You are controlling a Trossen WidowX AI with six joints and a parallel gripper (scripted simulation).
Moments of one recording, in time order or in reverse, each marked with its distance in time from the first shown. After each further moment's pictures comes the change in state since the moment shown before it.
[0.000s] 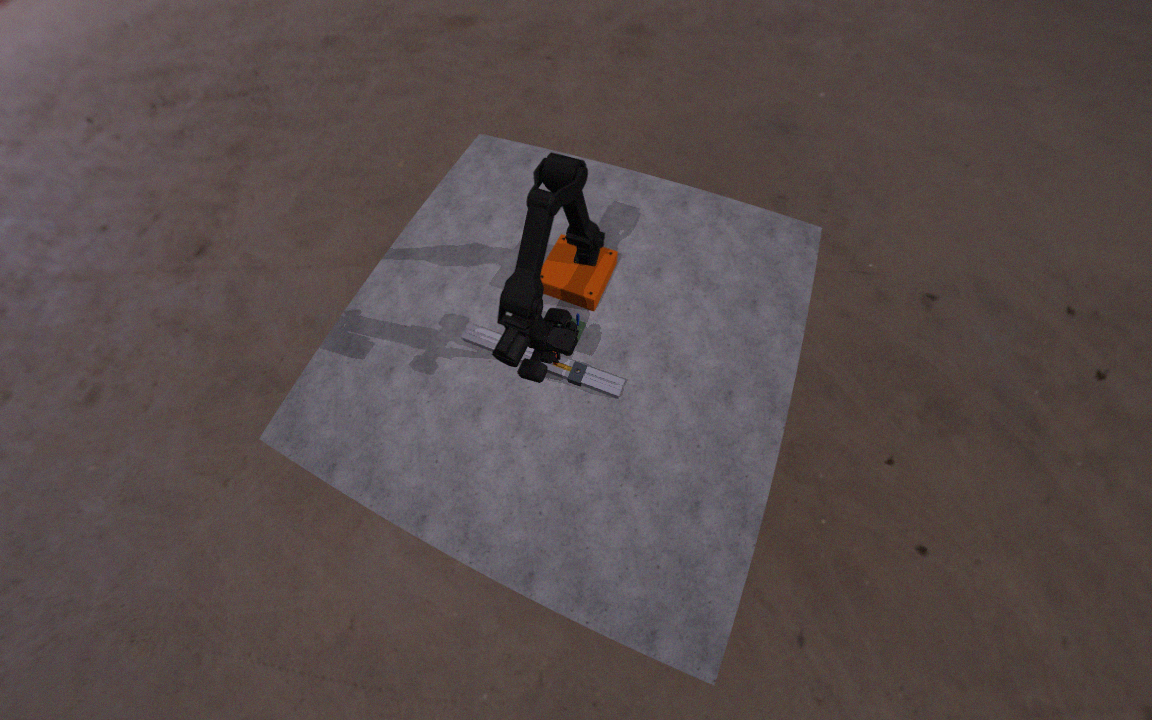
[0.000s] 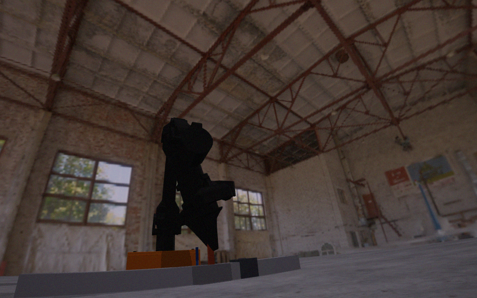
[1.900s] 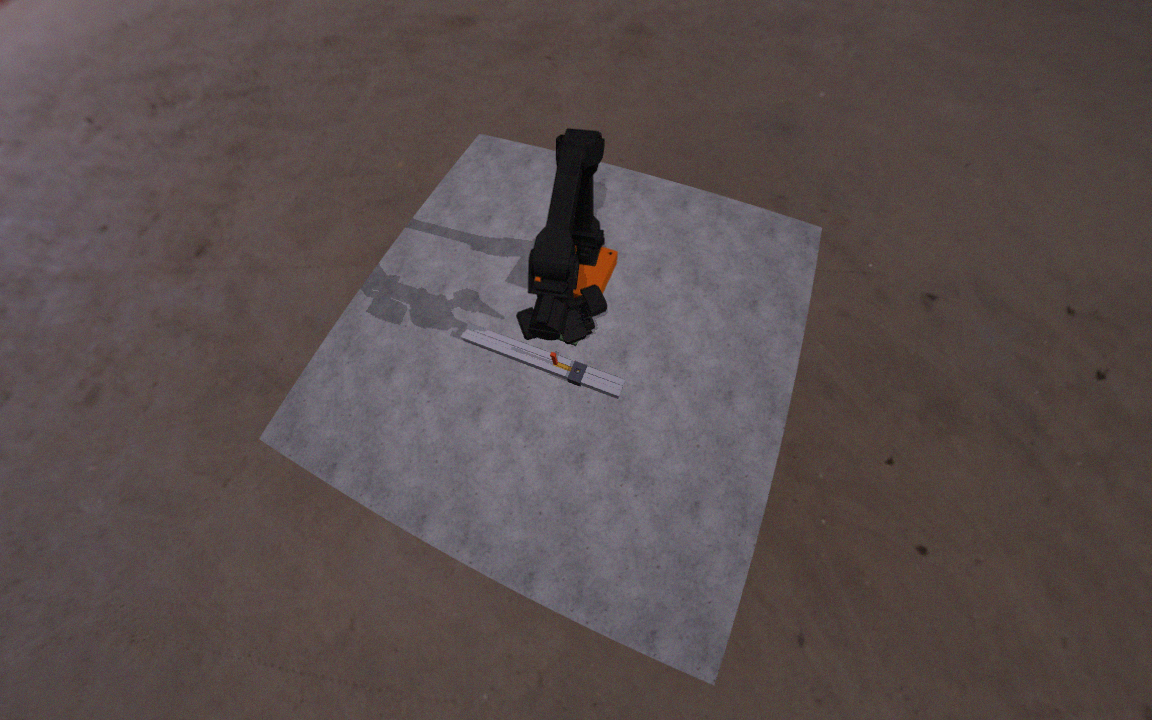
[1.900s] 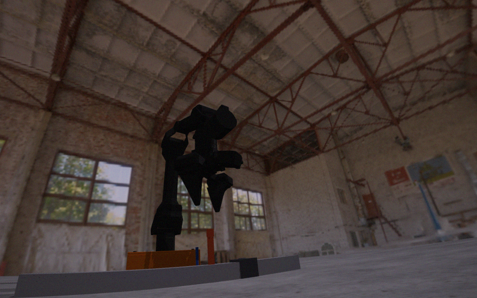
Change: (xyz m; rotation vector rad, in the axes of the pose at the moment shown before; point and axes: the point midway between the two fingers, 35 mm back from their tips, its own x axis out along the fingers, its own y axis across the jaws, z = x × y) arm -0.084 0.045 0.044 0.819 0.290 -0.080
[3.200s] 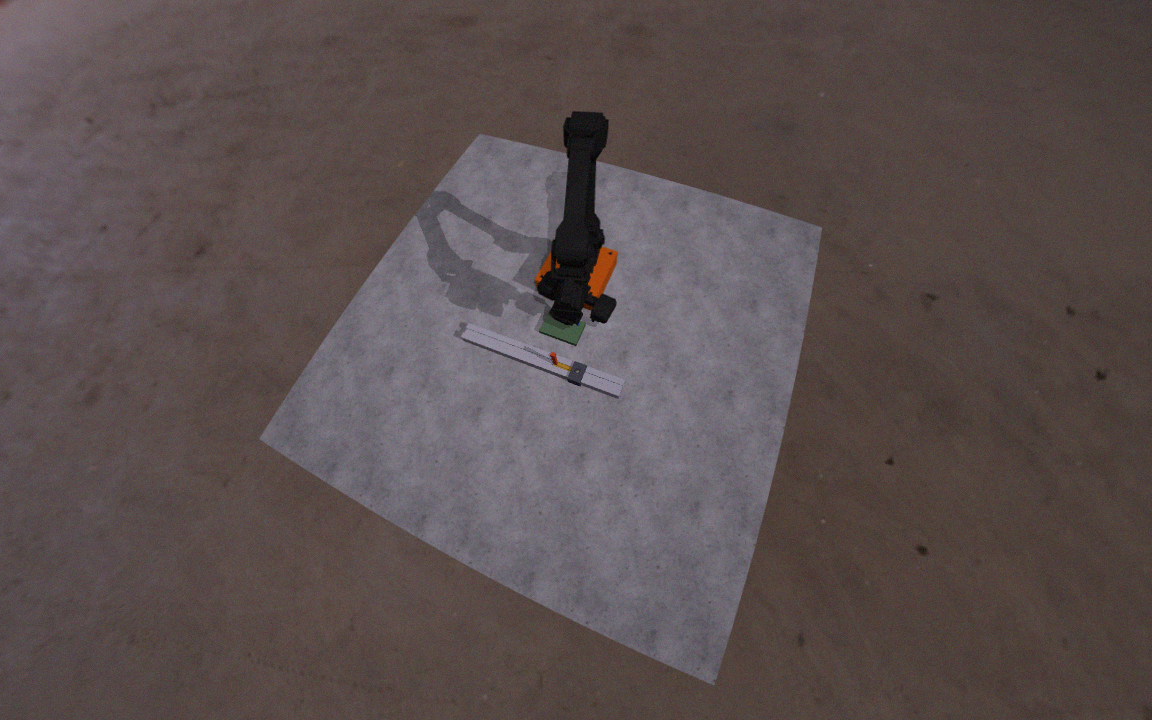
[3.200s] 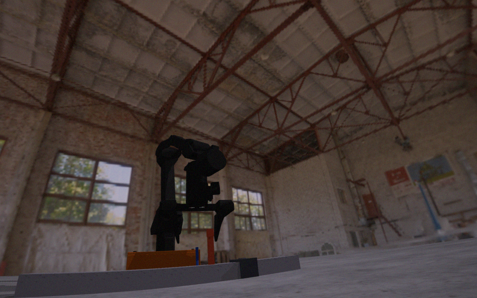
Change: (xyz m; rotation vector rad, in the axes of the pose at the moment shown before) arm 0.065 0.054 -0.062 0.878 0.014 0.001
